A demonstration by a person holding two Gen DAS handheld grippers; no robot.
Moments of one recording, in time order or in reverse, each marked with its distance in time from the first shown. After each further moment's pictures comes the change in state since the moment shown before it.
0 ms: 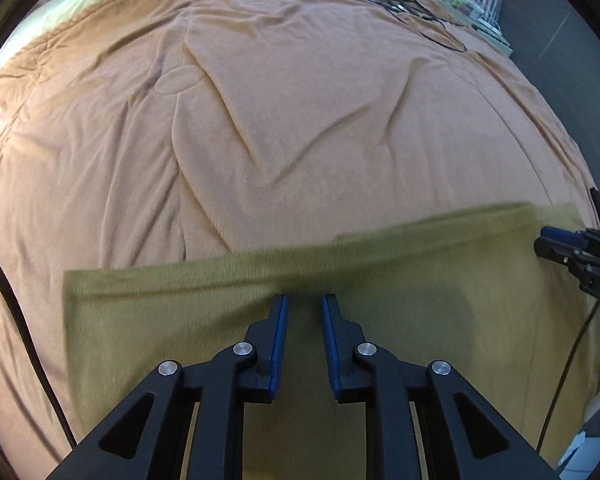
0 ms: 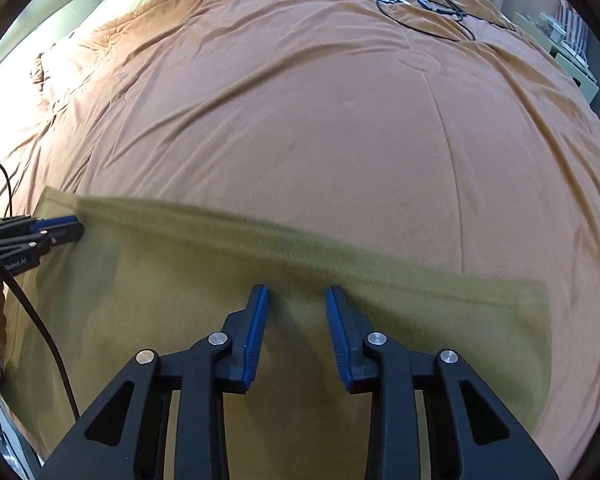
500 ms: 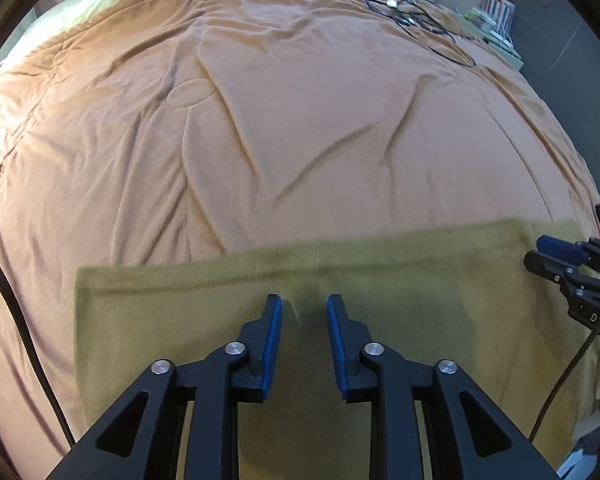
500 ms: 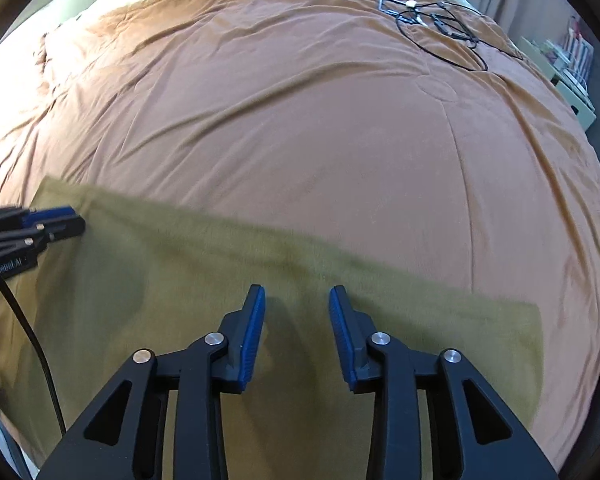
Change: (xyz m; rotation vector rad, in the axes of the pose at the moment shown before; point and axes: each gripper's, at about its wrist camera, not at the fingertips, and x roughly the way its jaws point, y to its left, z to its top) left arm -0.016 -0.010 -0.006 -0.032 -0.026 0.042; right arm -0.004 0.042 -0.015 -0.077 -0.002 -0.076
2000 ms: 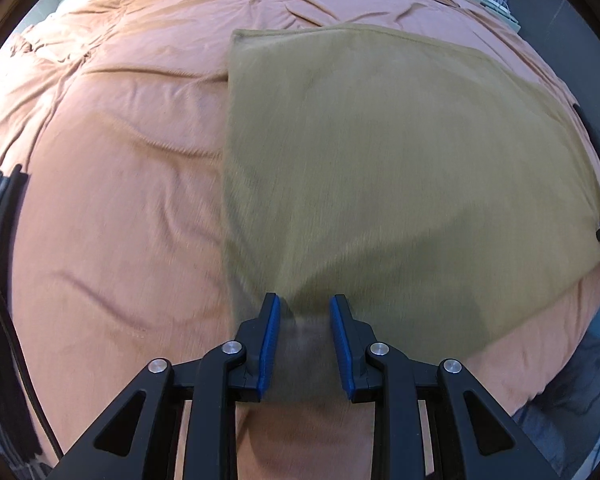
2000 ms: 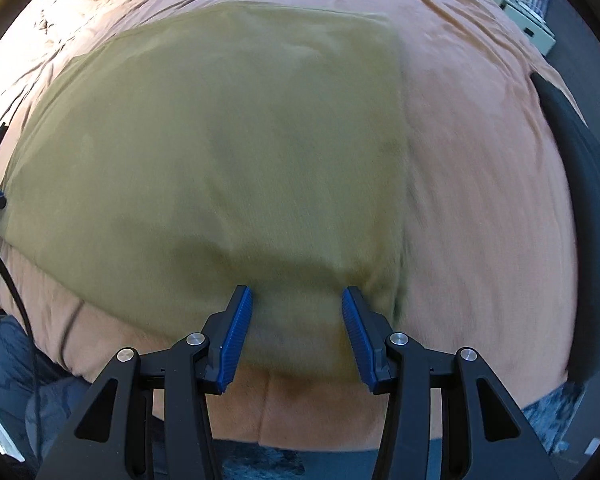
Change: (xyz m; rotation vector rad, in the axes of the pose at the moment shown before) left arm -0.106 0.063 -0.259 0.015 0.081 0.062; right arm -0.053 -0.017 -0.232 0.100 0.117 -0.028
